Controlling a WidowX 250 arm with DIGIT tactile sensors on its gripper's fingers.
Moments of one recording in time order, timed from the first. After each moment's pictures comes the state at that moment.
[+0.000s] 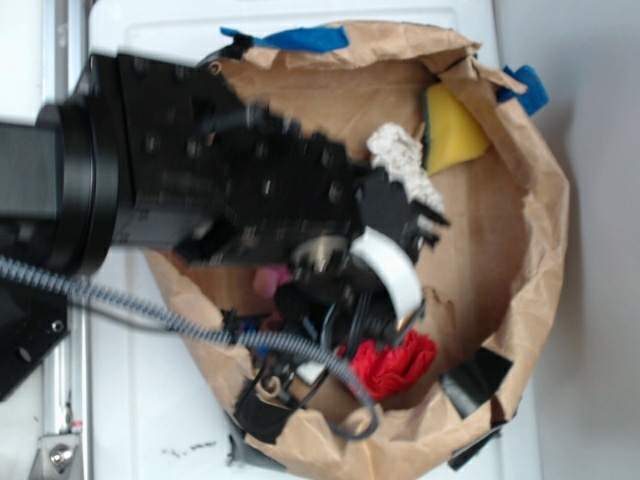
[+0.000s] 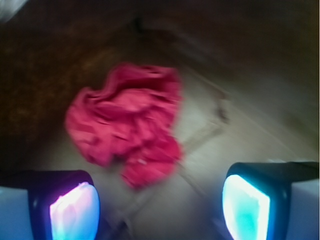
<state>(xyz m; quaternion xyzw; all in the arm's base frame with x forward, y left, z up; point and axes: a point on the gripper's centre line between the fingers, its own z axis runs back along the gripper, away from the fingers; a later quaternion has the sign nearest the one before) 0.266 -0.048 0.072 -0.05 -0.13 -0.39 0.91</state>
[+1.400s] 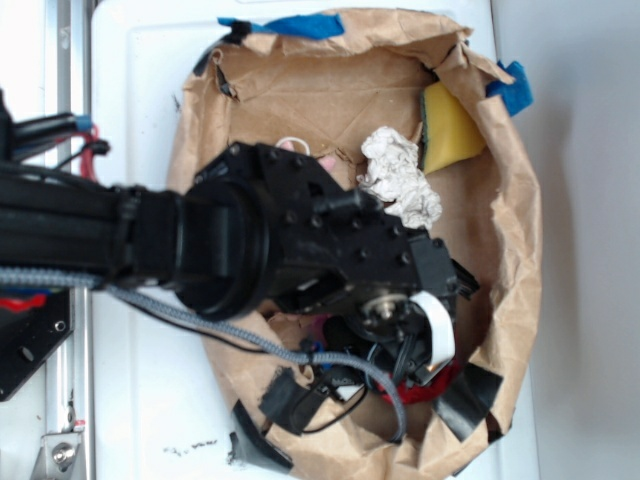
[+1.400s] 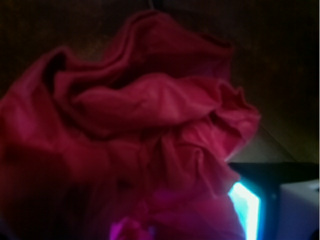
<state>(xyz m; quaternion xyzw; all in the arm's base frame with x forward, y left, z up) 0.294 -0.057 0.030 -0.06 -0.13 -0.43 0.89</state>
